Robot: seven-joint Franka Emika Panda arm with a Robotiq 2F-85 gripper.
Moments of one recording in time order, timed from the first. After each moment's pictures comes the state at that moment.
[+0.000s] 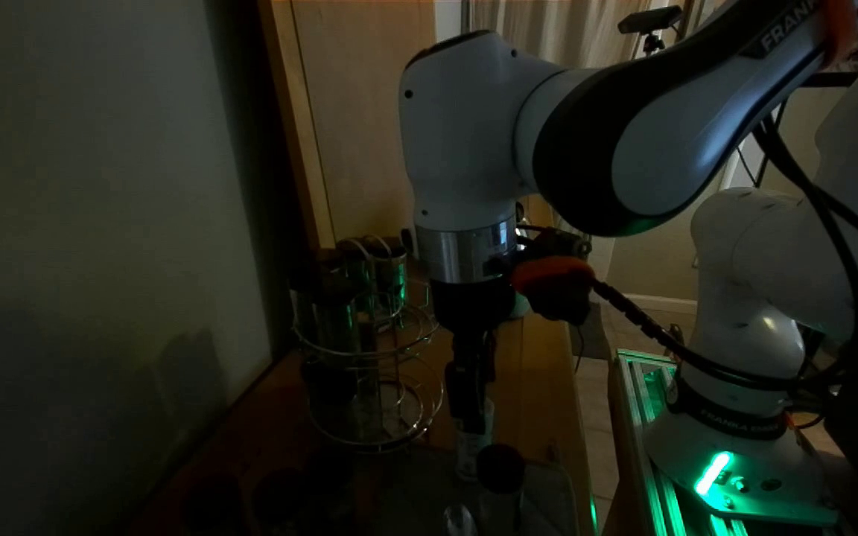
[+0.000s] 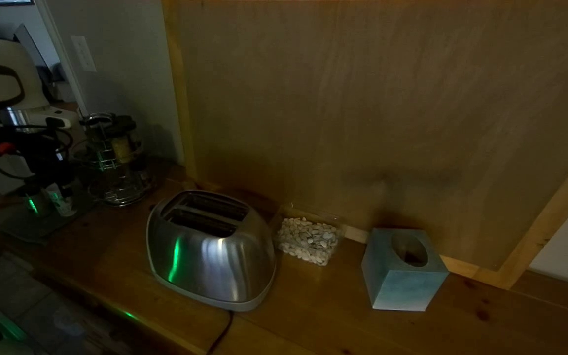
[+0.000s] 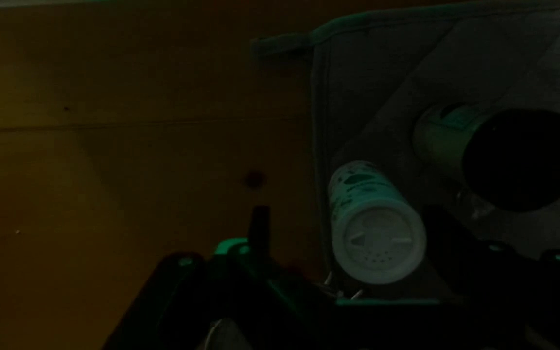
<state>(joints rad) 0.23 -0.40 0.29 -2.67 0.14 2.16 0.40</state>
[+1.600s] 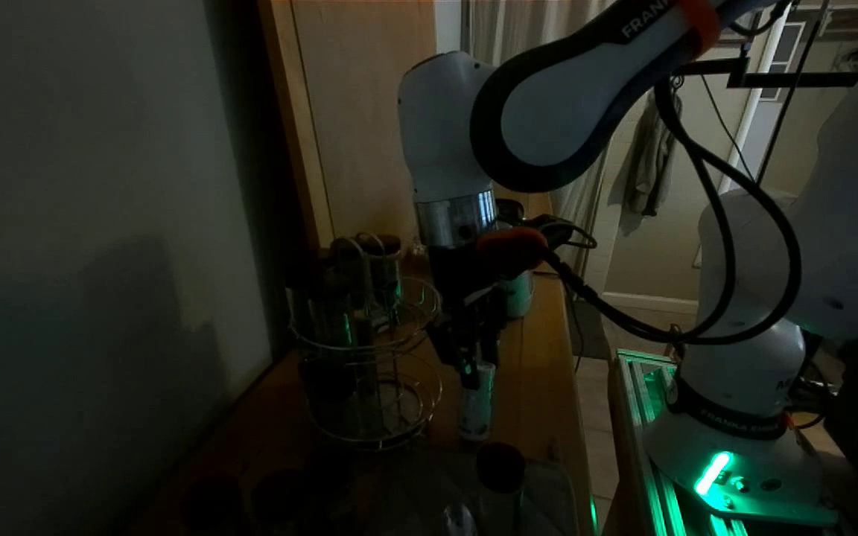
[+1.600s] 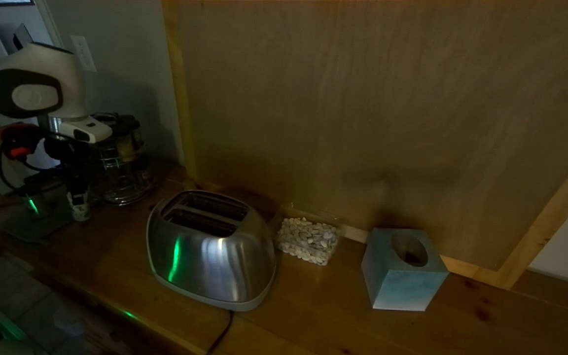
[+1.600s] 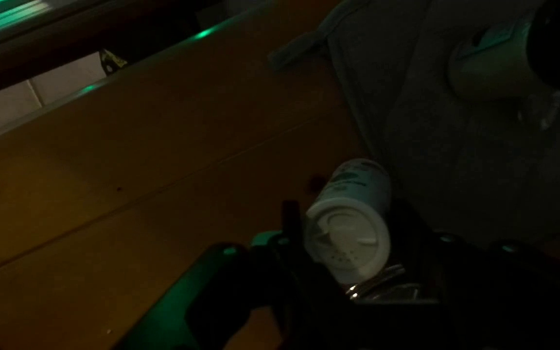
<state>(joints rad) 0.11 -0.39 0.17 -2.67 0.23 2.09 0.50</state>
